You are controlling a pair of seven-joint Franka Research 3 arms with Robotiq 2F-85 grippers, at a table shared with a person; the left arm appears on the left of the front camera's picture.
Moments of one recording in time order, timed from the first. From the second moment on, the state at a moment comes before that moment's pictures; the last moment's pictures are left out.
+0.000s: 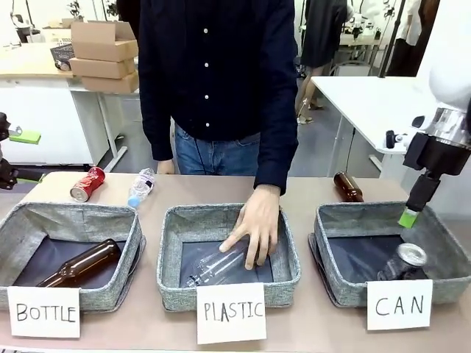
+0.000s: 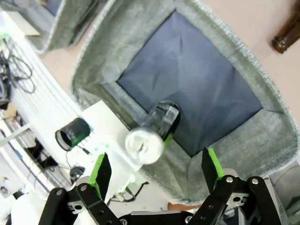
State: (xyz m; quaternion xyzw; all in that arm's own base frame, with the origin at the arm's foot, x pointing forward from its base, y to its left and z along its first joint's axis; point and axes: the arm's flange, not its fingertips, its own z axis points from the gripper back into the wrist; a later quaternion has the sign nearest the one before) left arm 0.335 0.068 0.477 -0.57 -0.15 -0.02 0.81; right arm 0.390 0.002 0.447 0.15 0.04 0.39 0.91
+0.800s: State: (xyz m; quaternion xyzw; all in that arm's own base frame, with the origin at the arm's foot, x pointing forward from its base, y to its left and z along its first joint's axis) left arm 0.335 0.068 0.477 -0.57 -0.15 -0.02 0.81; right arm 0.385 -0.038 0.511 0.57 -0.04 0.32 0.76
